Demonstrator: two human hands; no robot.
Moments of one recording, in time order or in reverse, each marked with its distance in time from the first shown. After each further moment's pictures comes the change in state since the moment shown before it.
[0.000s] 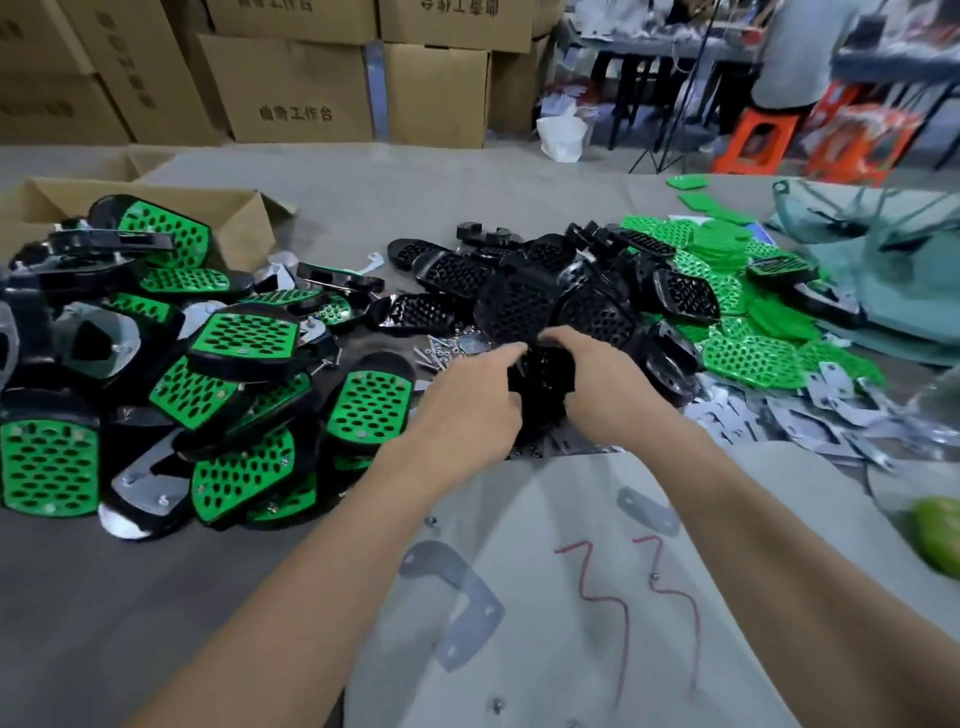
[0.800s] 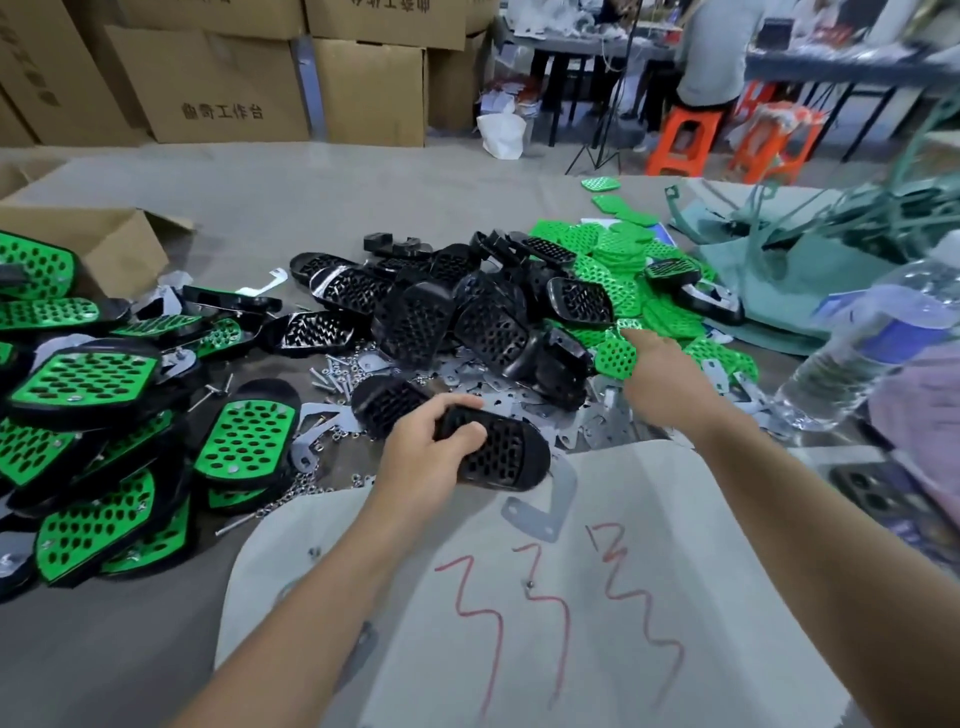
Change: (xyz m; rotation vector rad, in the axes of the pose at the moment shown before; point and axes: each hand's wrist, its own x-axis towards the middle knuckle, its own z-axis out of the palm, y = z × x) left_hand -0.009 0.038 0.067 -0.902 0.021 -0.276; right_hand -0.013 0.145 -0.078 -0.164 0.036 0.390
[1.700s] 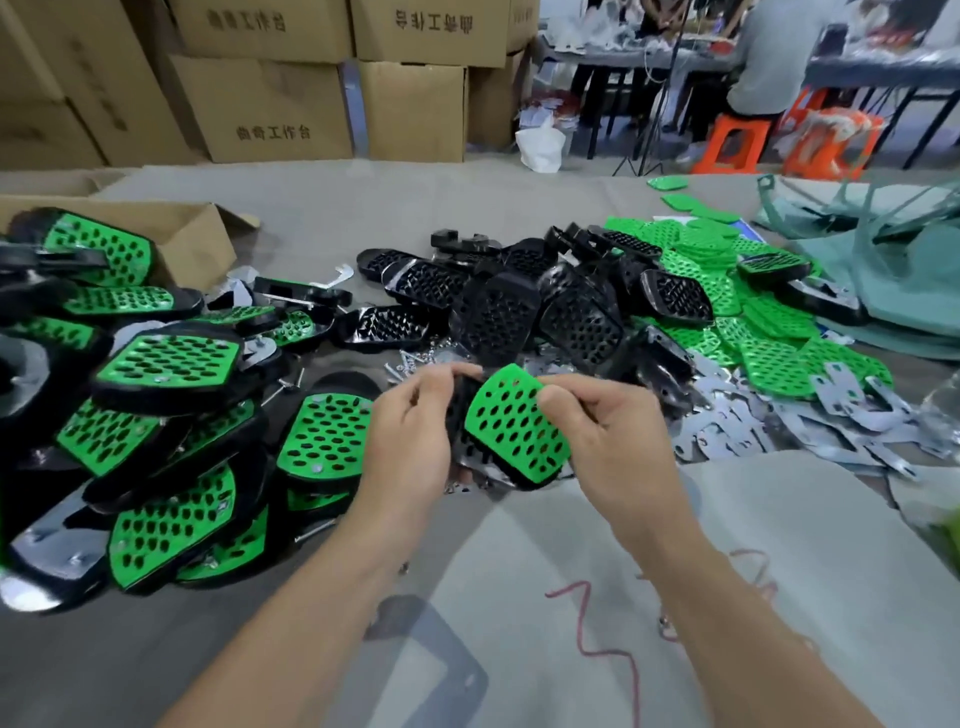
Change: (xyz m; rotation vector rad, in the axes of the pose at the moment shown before) left_hand 0.004 0.004 -0.070 -0.166 0.204 0.113; right_hand -0.086 -0.139 0.086 1.095 0.148 -0.365
